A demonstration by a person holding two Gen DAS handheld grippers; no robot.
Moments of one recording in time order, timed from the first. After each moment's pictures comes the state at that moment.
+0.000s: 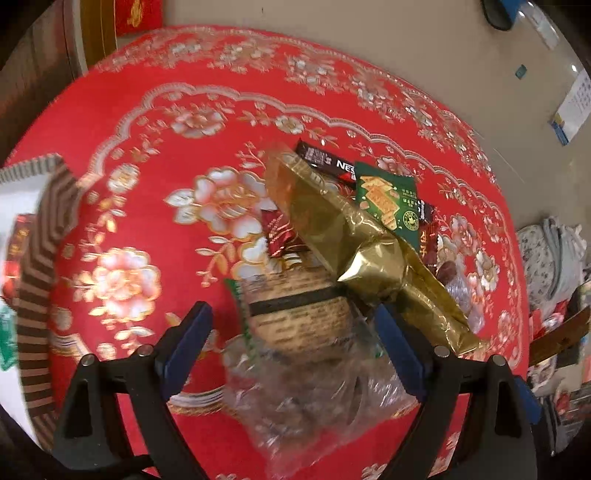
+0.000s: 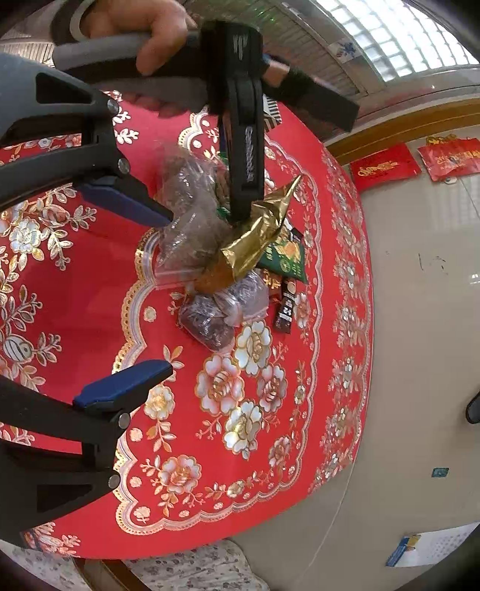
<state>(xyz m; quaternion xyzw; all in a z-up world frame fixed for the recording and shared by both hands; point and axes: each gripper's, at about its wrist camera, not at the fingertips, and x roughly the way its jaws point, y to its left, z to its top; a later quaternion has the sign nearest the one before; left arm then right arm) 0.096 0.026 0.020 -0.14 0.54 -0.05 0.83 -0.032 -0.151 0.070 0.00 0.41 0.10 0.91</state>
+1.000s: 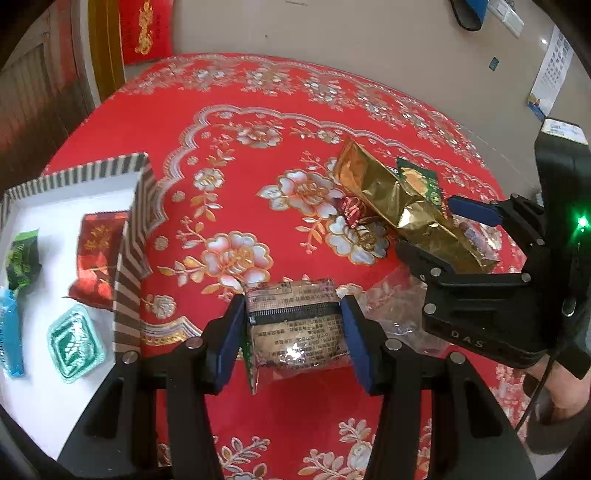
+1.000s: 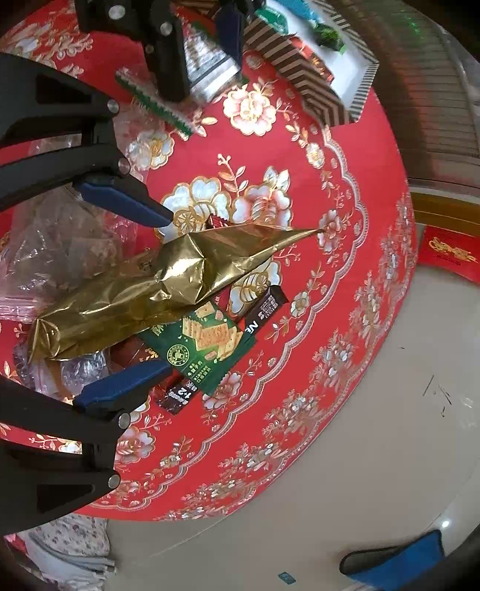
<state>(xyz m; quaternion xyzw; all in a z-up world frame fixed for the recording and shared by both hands) 0.041 0.087 0.037 -0.07 0.50 -0.07 0.86 0.067 -0.026 0.040 -0.27 0.41 0.14 0.86</state>
